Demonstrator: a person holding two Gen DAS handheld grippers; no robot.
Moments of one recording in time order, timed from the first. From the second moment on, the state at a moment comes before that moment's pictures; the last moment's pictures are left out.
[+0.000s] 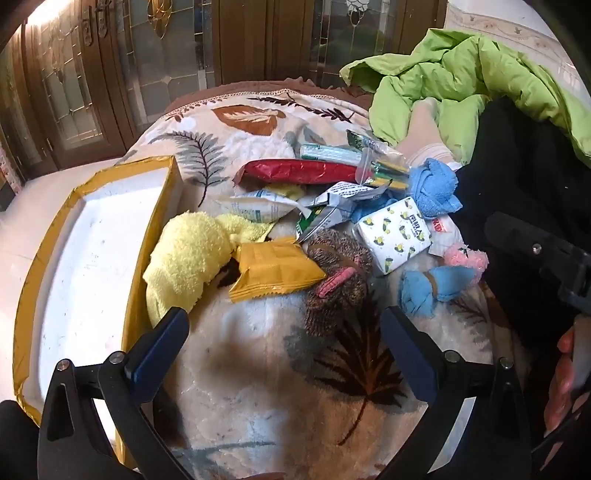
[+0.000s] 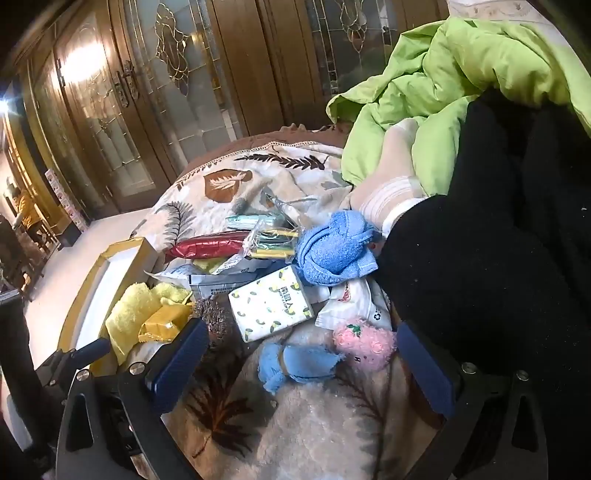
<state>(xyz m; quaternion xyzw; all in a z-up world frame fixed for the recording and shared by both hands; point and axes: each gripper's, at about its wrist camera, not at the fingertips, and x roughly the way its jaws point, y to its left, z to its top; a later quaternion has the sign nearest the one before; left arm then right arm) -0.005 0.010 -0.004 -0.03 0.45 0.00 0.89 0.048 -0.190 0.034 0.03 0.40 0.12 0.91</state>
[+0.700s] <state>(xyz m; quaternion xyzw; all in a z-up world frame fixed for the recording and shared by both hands) -0.071 0.038 0.005 -0.02 0.46 0.02 0.89 0.070 -0.159 0.021 -0.01 0.43 0.20 0.88</state>
